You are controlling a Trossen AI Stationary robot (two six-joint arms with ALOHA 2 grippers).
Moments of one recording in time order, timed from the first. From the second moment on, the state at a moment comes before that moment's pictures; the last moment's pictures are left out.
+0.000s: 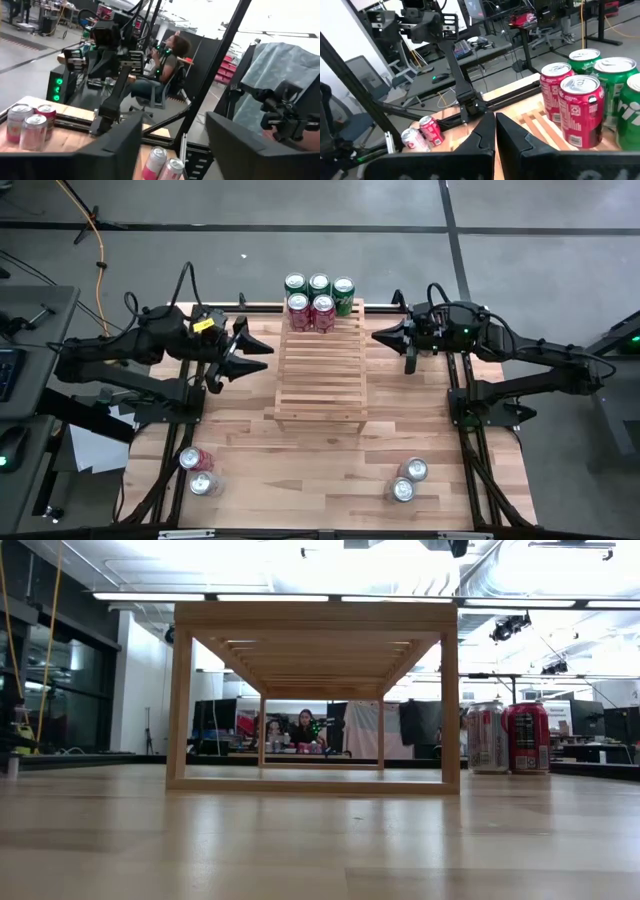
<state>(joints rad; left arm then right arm) 0.01 0.91 1.11 -0.14 0.15 -0.35 -0.17 0.96 1.04 -0.20 -0.05 0.31</state>
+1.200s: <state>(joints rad) -0.75 1.19 1.30 -1.49 0.02 -1.30 -0.17 0.97 1.04 -0.27 0.00 0.33</state>
